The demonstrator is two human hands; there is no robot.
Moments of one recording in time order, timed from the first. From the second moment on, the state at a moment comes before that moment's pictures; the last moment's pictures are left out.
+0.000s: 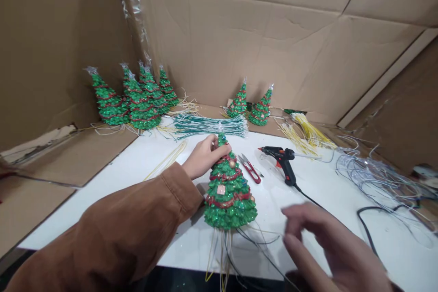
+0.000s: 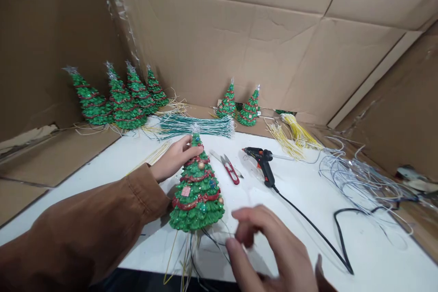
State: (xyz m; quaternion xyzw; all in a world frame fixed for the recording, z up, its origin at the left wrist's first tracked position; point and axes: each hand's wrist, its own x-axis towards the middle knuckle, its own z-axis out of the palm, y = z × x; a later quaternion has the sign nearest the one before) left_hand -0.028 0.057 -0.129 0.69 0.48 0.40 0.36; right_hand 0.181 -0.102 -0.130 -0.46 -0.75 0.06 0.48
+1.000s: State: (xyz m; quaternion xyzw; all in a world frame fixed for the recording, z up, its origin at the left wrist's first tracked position) left_hand -0.019 0.039 -0.139 0.63 0.52 0.53 0.24; right_hand 0.124 -0.062 -0.137 -0.45 -0.77 0.06 0.44
